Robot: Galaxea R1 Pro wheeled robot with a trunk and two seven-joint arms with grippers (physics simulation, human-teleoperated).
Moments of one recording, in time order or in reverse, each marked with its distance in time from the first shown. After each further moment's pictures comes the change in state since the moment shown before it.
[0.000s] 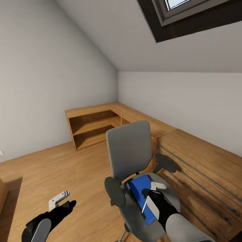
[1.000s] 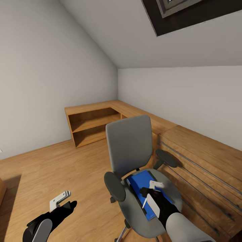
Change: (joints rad) left arm 0.001 0.000 -0.011 0.006 0.001 -0.003 0.001; right arm 0.000 -0.003 -0.005 -0.034 -0.025 0.046 0.074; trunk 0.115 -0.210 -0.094
